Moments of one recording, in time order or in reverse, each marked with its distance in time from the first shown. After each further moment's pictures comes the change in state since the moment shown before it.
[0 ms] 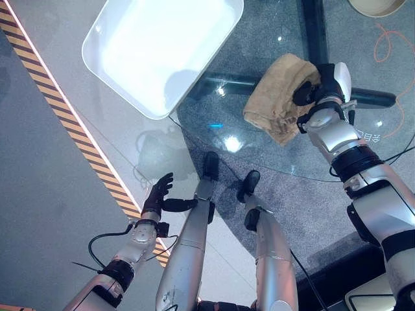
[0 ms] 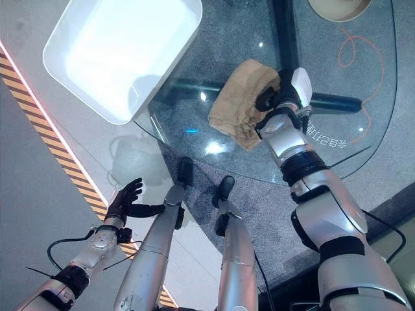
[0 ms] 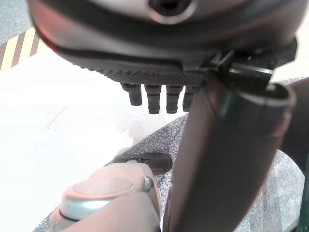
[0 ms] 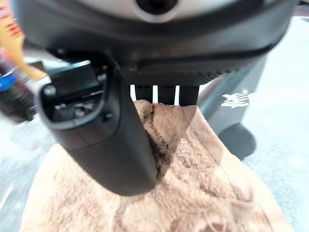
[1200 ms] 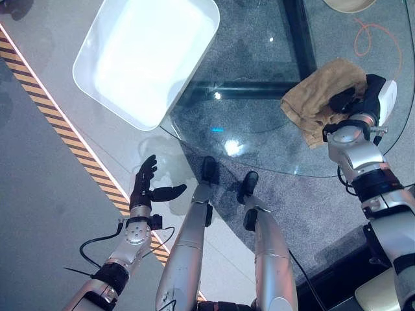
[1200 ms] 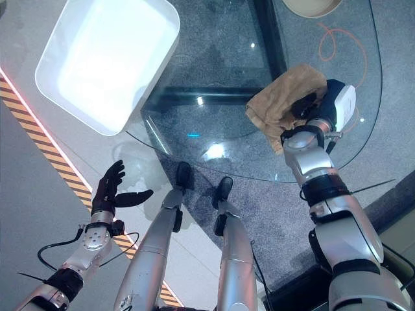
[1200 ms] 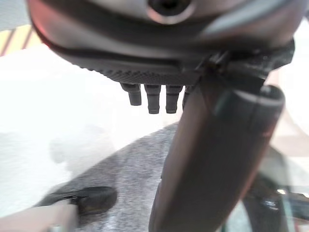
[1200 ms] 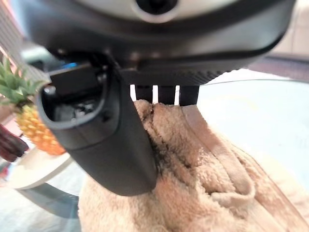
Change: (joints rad) left arm 0.047 0.030 0.081 -0.136 0.075 -0.151 0.175; right arm 0.266 -0.088 -0.181 -0.234 0.050 -0.097 -0.208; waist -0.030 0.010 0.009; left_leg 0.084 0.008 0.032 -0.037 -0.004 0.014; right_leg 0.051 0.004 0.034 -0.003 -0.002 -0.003
